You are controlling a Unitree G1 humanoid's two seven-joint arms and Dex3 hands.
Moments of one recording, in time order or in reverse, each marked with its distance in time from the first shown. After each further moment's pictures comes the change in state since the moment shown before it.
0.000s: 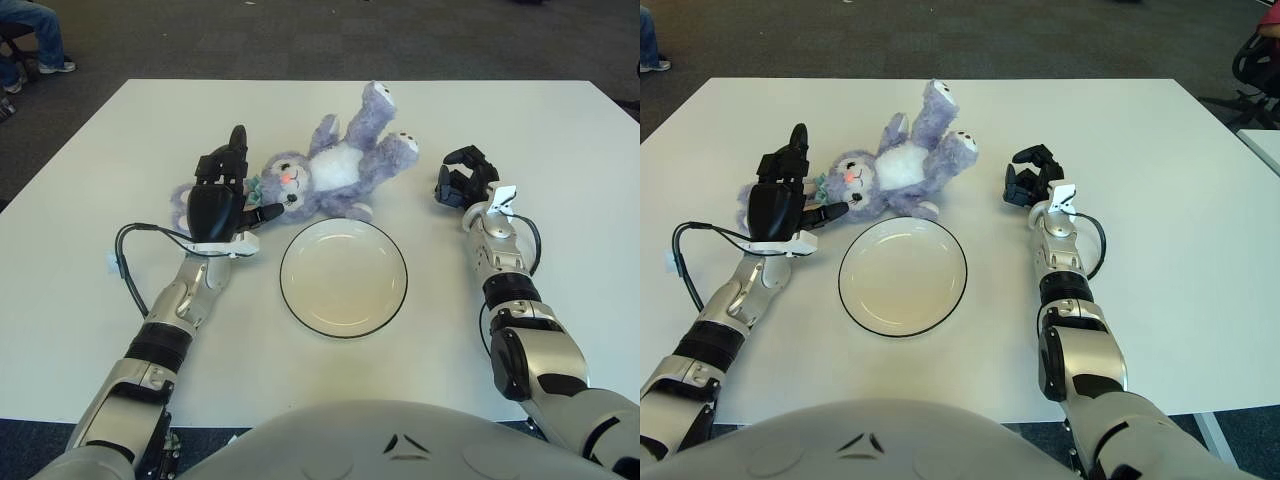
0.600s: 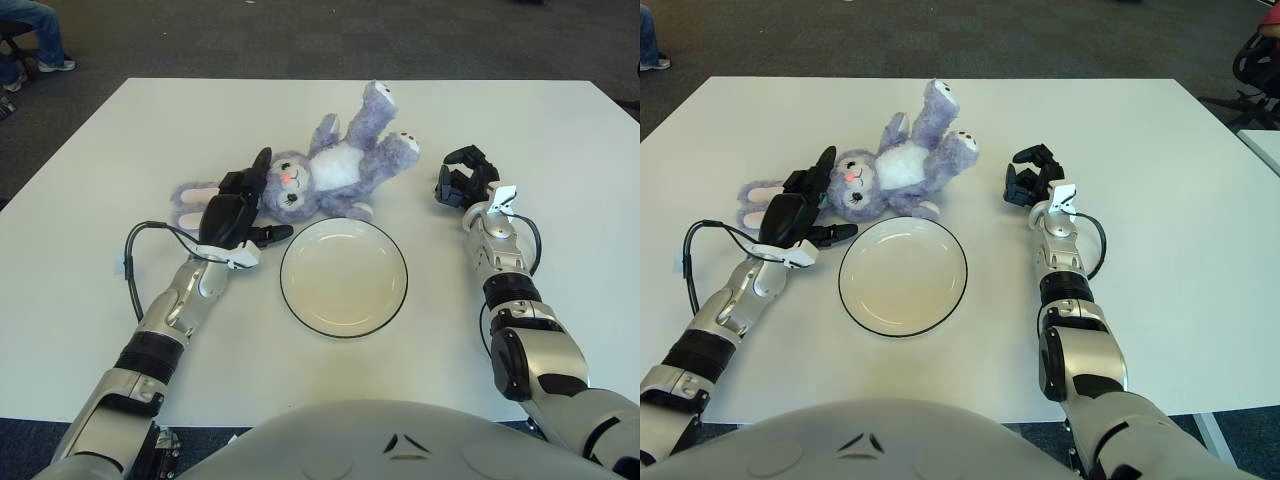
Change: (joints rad) left arm 0.045 0.042 -0.011 -0.059 -0.167 -0.107 -0.331; right arm 0.001 -0.001 -0.002 -0.001 0.000 0.000 -0.001
